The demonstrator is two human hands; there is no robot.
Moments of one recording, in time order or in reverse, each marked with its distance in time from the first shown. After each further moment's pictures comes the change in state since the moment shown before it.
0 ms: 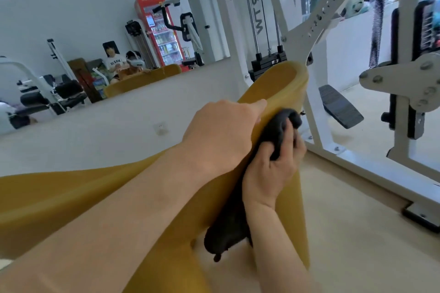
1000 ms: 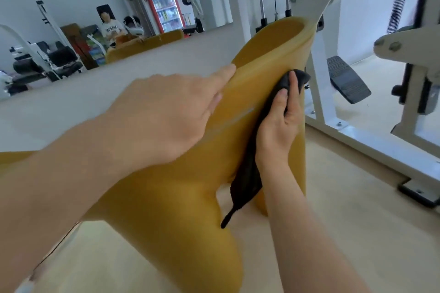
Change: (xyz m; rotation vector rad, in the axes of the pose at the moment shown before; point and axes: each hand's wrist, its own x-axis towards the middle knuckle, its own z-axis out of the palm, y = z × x) left_hand -0.036 -0.026 -0.013 0.114 -0.262 -0.108; right_hand 0.038 0.025 -0.001 0.098 -0.159 0.131
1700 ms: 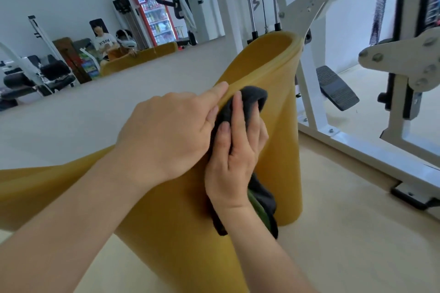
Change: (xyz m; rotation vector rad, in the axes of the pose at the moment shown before) left_hand -0.009 0.002 0.009 -0.085 0.226 -0.014; right_hand -0.090 -0.030 0.021 -0.147 -0.115 -0.452
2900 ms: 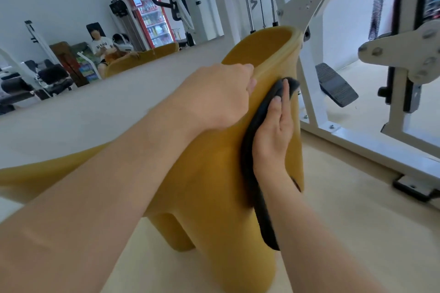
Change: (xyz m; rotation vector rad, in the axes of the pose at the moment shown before) left_hand 0.053 0.021 0.000 -0.066 -0.221 -0.024; right_hand 0.050 0.048 -0.020 0.216 0.026 0.484
